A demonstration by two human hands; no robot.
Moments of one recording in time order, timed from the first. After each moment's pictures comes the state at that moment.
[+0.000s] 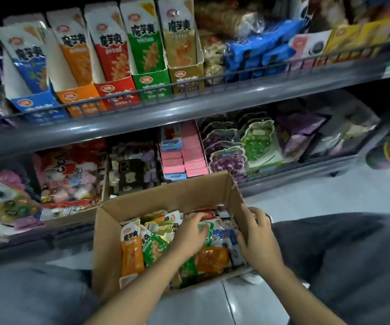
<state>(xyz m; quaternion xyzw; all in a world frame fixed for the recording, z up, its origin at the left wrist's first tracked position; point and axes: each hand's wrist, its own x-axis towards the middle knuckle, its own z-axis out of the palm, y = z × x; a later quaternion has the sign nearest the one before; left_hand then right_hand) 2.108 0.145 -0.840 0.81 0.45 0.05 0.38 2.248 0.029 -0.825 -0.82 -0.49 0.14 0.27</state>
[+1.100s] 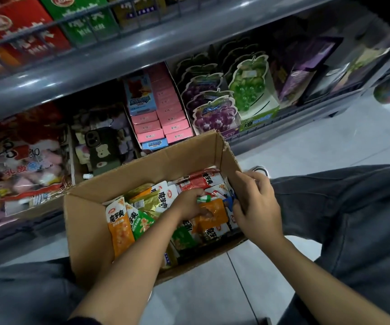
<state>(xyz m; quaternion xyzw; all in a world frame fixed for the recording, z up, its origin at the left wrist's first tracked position) 2.134 0.186 -0.920 0.78 0.42 -0.15 0.44 2.248 0.032 -0.850 -0.83 -0.44 0.10 0.34</state>
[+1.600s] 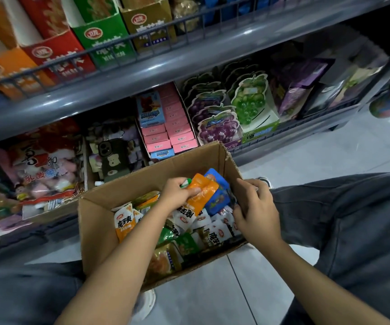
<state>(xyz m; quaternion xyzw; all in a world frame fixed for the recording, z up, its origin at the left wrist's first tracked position) 2.127 0.205 -0.850 0.65 0.54 0.03 0.53 2.249 0.032 -0.852 -0.82 -0.45 0.10 0.34</state>
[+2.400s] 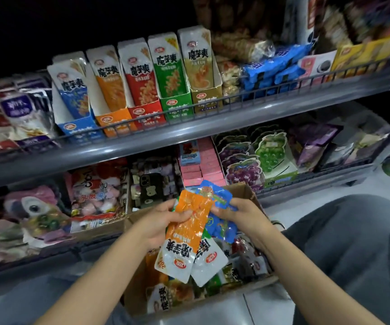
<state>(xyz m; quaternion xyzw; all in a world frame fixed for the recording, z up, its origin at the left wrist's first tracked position) 2.032 0.193 -0.713 0.43 0.46 0.12 0.76 2.208 0.096 -0.736 -0.60 -0.34 0.52 0.49</state>
